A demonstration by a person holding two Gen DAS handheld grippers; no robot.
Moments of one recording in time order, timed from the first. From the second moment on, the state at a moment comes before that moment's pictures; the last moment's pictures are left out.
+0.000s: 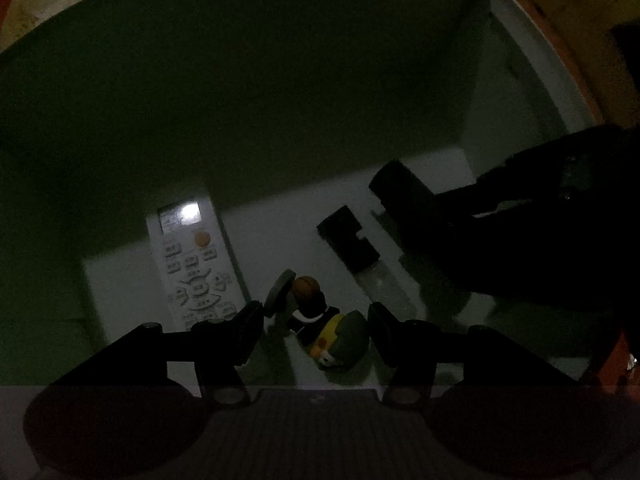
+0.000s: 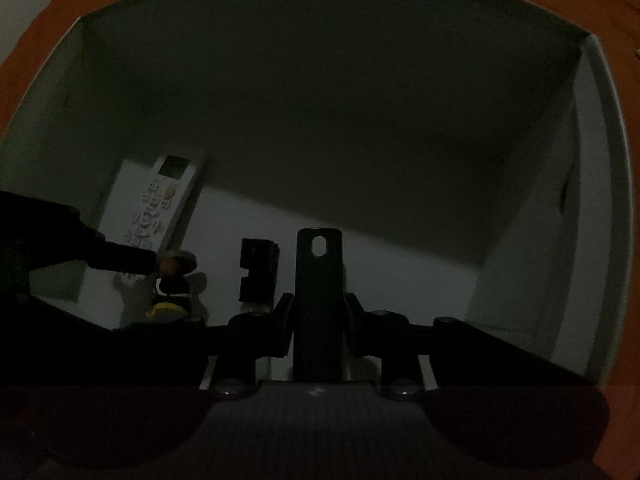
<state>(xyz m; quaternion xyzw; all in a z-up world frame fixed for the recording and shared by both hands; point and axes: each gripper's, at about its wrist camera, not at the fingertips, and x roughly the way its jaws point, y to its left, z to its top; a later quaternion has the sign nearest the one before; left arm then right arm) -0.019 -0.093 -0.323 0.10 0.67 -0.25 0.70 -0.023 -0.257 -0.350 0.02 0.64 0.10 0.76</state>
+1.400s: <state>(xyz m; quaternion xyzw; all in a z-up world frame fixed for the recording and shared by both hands) -0.022 -0.073 -0.302 0.05 0.67 -0.22 0.71 -0.017 -0.259 -0.359 0.08 0.63 0.11 0.76</state>
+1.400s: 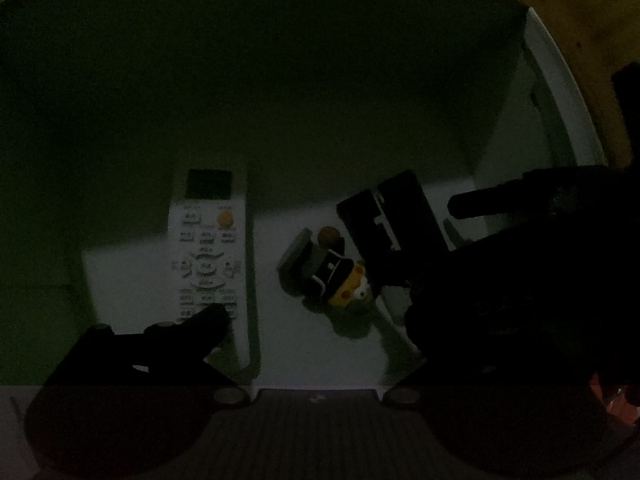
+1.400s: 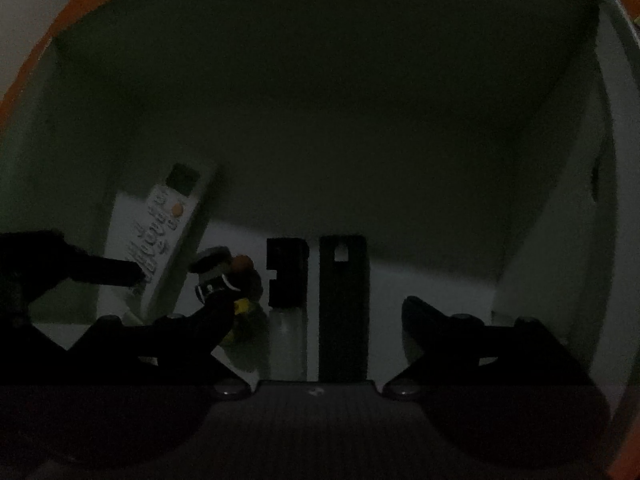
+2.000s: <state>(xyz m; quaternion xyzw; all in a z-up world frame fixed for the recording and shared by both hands) 0.040 -0.039 -0.160 0.04 0.54 -0.22 0.81 0.012 -0.293 -0.224 0.16 0.55 0.13 0.81</state>
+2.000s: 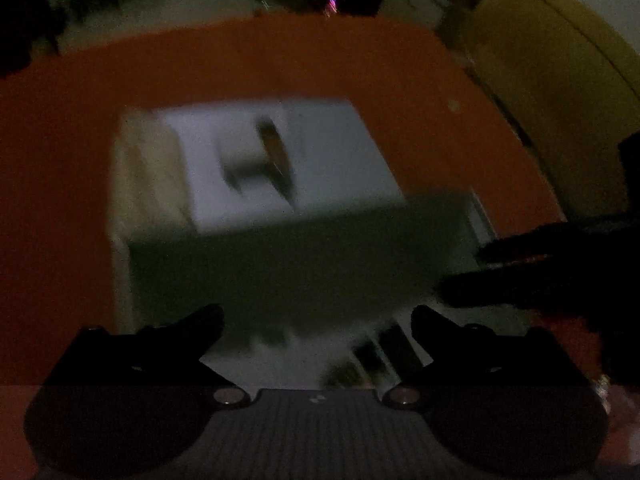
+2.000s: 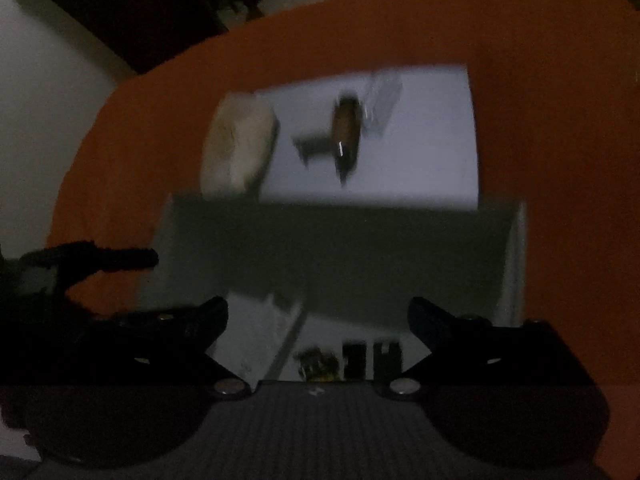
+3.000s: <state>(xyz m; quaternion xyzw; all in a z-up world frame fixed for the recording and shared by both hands) 0.215 -0.059 -0.277 -0.09 0.48 -0.02 0.87 0.237 -0.270 -0.351 0.14 0.46 -0.05 0.87</state>
